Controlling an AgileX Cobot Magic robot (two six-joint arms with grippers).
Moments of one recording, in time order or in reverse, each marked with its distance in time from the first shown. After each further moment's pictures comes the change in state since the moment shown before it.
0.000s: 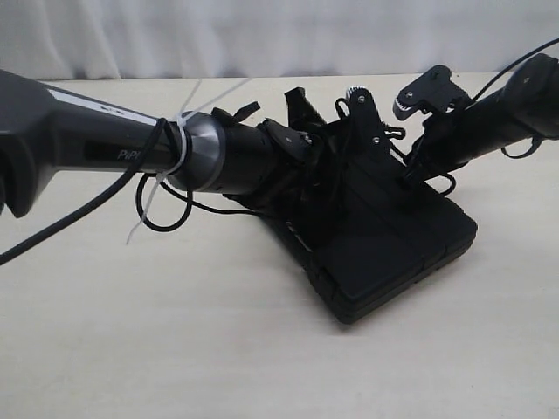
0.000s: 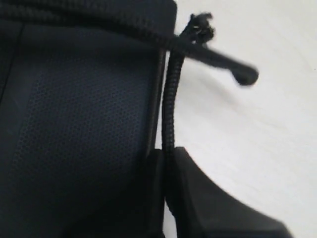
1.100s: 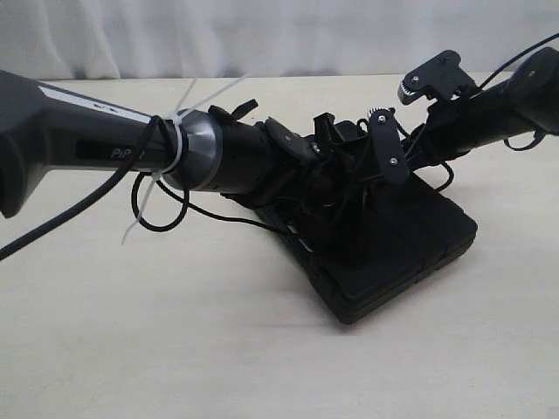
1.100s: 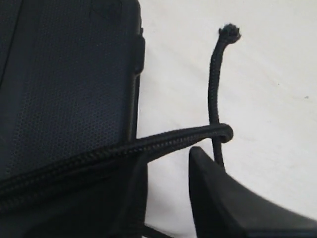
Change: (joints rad) left arm -0.006 -0.016 0.011 0.001 0.285 0.004; right arm 0.002 -0.026 0.000 0.034 -0.057 0.024
